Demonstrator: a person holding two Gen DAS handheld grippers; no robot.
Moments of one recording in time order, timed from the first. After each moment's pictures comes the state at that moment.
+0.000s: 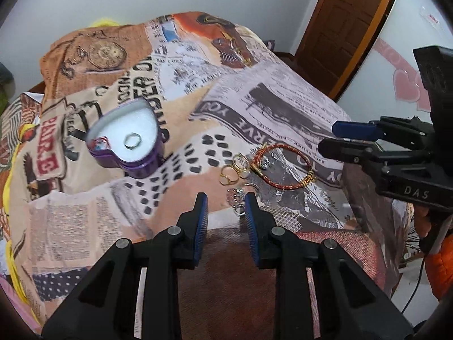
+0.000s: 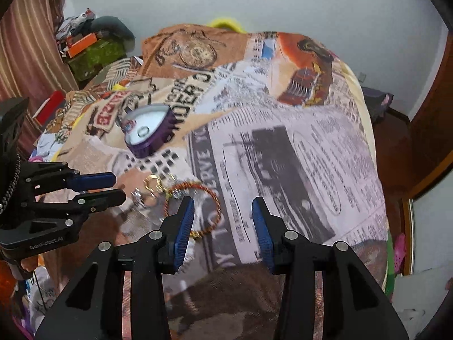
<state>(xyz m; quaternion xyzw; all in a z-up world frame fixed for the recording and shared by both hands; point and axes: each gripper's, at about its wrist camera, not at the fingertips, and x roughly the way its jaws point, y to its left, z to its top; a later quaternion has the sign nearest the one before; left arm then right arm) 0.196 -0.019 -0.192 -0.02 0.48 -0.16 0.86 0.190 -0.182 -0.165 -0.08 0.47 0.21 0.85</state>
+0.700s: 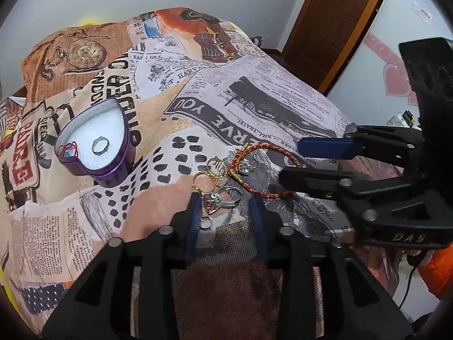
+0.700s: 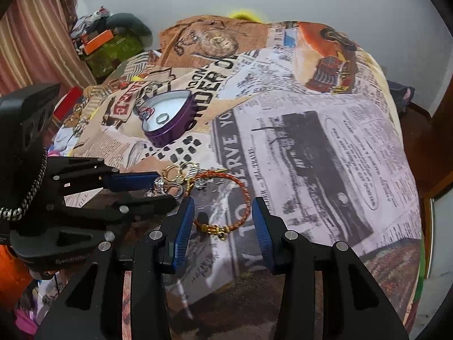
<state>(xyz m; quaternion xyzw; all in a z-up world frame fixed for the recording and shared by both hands) 0.209 -0.039 -0.206 -0.02 0.48 -0.20 0.86 0.189 -0.169 -0.182 -0.06 0.48 0.27 0.83</state>
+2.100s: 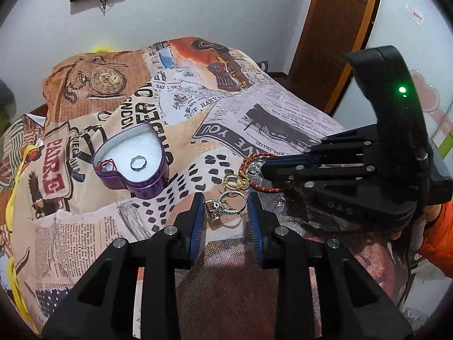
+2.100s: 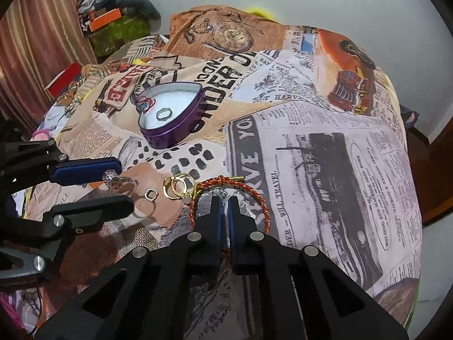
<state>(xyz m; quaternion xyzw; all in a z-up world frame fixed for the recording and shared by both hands) 0.185 -0.011 -0.182 0.00 0.41 -0.17 0.89 0.204 -0.134 -0.195 -0.12 0.47 0.27 0.83</state>
